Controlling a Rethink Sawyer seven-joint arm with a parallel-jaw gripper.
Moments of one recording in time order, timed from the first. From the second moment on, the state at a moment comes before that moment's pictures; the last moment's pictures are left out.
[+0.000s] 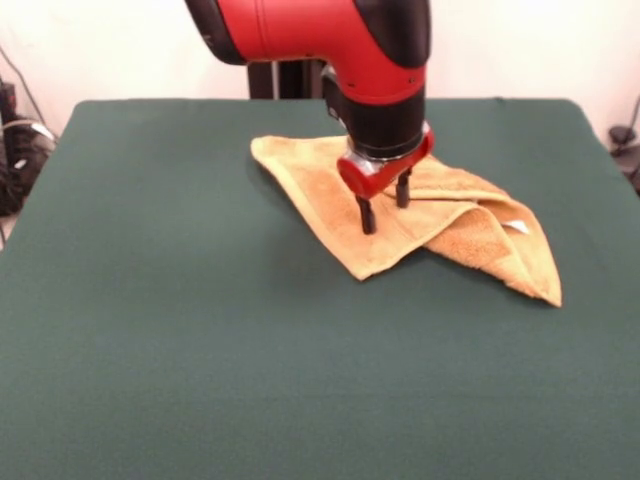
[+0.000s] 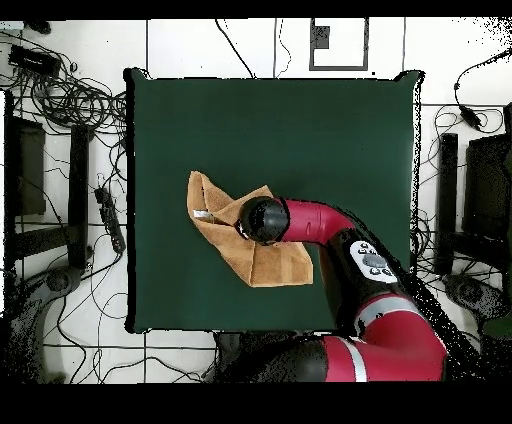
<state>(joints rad) -0.34 -0.43 0.21 1.66 -0.20 0.55 0.97</state>
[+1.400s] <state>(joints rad) -0.28 -0.37 0.07 1.61 -0.22 0.92 0.97</state>
